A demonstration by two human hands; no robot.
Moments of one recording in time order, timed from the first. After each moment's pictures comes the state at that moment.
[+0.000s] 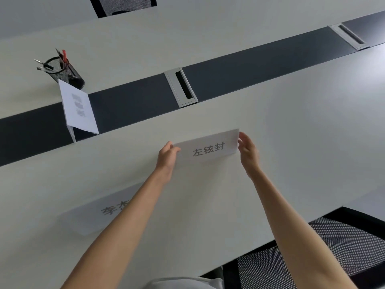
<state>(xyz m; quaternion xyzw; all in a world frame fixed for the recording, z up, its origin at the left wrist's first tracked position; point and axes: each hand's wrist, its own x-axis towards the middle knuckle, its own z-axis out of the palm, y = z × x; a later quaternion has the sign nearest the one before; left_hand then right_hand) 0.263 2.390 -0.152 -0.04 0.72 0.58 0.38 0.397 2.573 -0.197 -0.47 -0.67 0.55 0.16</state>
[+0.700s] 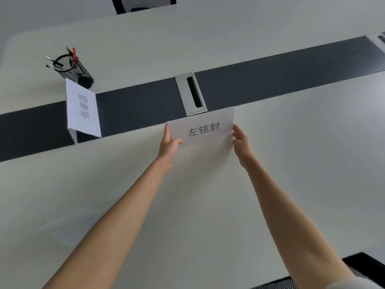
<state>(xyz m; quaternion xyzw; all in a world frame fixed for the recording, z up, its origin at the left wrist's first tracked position) 0.207 2.440 -0.162 -0.05 0.73 0.58 0.35 0.309 2.621 -0.210 -0.38 -0.67 0.63 0.07</state>
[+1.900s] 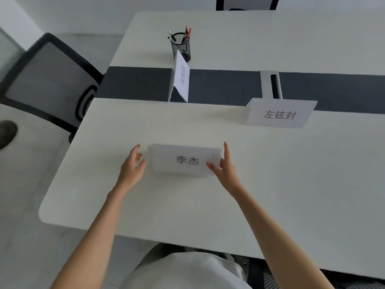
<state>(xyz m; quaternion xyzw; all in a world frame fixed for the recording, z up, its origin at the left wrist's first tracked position) 0.298 2.095 -0.133 -0.07 0.91 0.39 0.13 0.357 2.355 -0.169 -0.19 -0.77 0.60 -0.10</state>
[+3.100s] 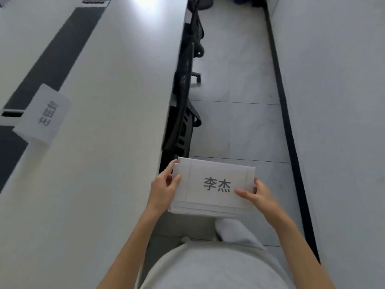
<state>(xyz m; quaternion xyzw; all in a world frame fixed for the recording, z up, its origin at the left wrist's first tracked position) 0.497 2.151 -0.123 0.62 0.58 0.25 0.47 0.741 2.071 -0.137 -0.67 -0.29 0.57 0.38</state>
